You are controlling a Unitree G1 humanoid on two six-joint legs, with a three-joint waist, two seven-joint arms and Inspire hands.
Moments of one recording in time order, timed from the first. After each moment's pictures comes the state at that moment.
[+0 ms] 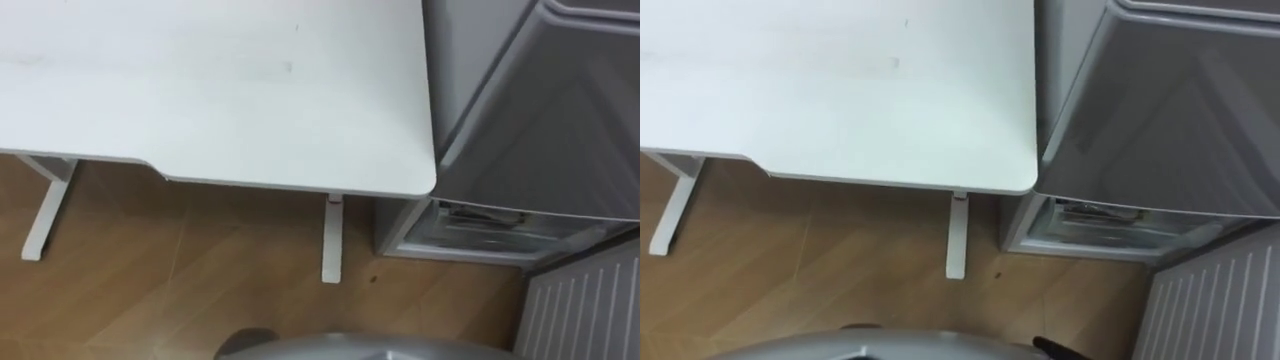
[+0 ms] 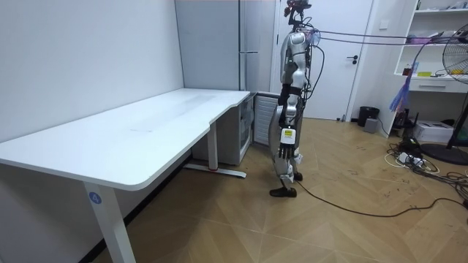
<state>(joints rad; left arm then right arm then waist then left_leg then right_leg) 0.22 0.22 0.11 1.16 0.21 0.17 0.03 0.16 -0.26 -0.07 1.36 0.63 0.13 0.30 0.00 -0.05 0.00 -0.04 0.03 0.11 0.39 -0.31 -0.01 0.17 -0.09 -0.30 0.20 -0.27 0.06</state>
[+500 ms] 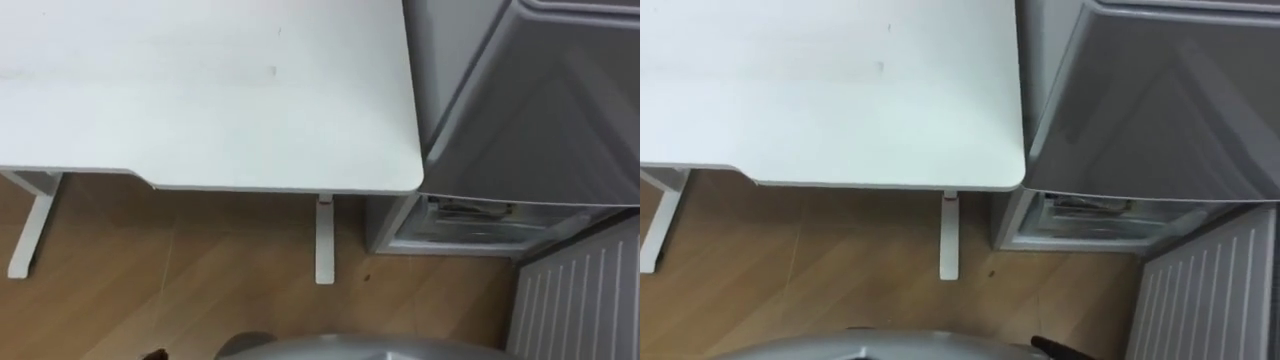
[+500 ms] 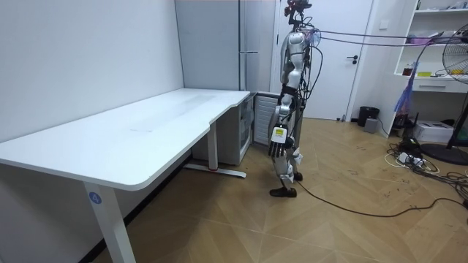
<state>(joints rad) 0.16 0.22 0.12 1.15 0.21 0.14 0.05 0.12 -0.26 -0.07 1.34 0.56 0.13 0.26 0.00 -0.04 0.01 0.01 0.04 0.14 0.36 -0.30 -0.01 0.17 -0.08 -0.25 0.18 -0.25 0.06</state>
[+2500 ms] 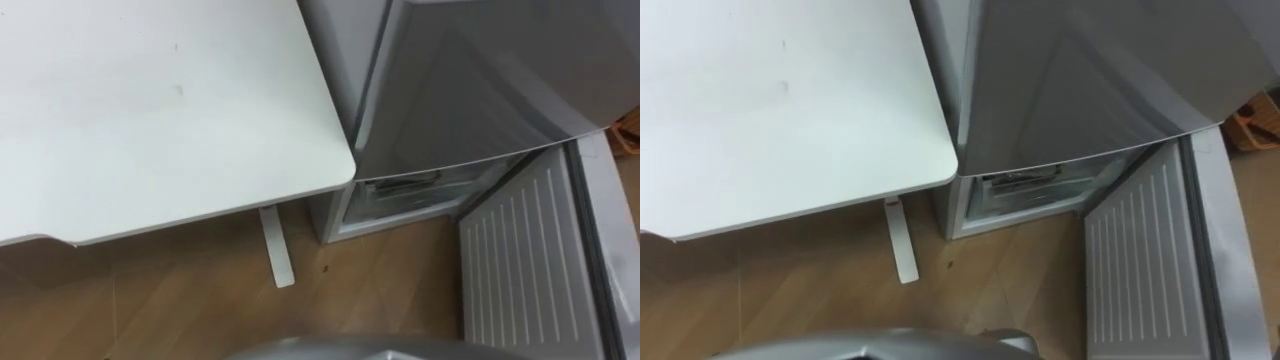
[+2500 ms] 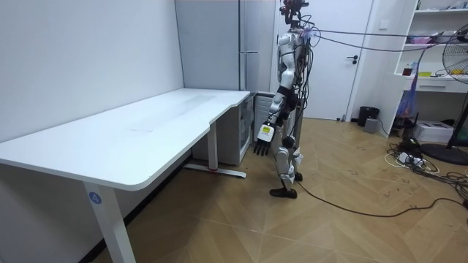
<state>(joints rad) 0.33 0.26 0.31 0.96 0.26 0.14 0.06 0.10 -0.52 -0.67 0.80 0.41 0.07 -0.42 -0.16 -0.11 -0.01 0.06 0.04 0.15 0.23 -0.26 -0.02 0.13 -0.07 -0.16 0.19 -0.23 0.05</state>
